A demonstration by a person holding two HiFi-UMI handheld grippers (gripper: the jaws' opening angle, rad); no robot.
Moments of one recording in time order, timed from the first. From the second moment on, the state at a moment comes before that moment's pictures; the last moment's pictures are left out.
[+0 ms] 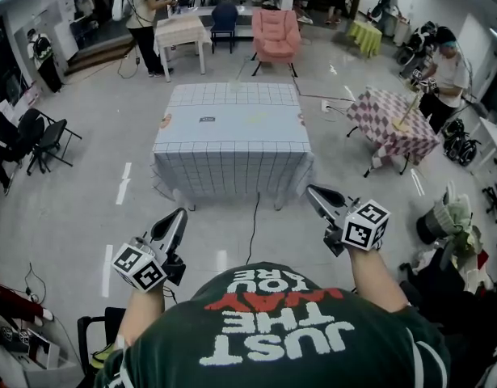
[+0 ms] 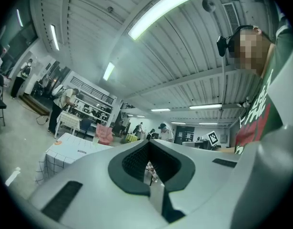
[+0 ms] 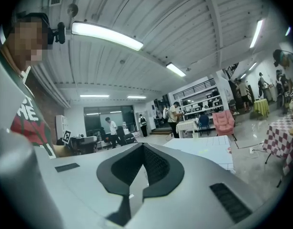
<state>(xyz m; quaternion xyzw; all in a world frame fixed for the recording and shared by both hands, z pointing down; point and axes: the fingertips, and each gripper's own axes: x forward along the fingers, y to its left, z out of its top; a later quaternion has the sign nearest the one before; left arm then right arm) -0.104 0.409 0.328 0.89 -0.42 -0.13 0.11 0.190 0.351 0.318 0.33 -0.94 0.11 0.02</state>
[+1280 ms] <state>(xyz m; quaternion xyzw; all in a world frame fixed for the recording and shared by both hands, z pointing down) 0.025 0.383 0.337 0.88 -0.45 -0.10 0.13 0.307 0.327 0.360 0.27 -0.95 0.15 0.01</state>
